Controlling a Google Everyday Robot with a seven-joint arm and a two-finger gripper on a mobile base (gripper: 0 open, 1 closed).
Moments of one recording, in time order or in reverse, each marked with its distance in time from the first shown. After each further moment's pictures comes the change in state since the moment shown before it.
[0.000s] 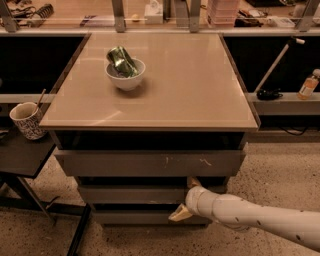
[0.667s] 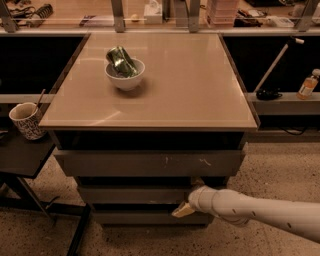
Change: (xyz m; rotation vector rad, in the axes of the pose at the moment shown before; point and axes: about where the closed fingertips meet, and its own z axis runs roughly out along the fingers) arm 0.033 -0.015 0.021 0.003 0.065 0.071
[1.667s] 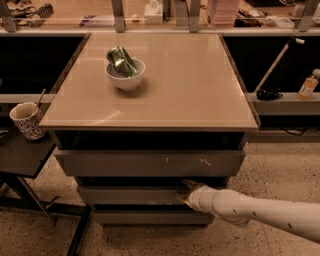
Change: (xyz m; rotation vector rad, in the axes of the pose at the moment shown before) arm 0.000 0.000 0.000 0.000 0.000 0.000
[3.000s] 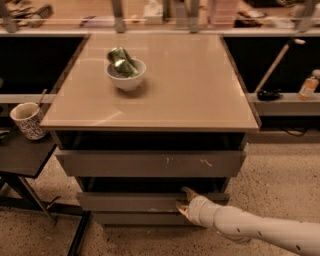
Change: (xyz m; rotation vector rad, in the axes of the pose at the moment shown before) arm 0.001 0.039 -0.009 0.001 -0.049 -0.041
